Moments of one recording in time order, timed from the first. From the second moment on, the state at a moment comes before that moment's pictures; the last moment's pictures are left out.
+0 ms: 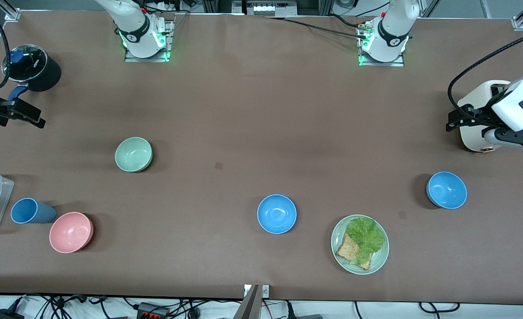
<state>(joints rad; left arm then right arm) 0.08 0.05 -0.05 -1.72 -0.05 1.71 0.18 -0.01 0.07 -0.05 -1.61 0.01 1.68 -0.02</state>
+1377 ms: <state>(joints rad) 0.08 0.05 -0.05 -1.71 -0.05 1.71 0.18 0.05 0.51 -0.05 -1.89 0.01 2.06 -0.03</state>
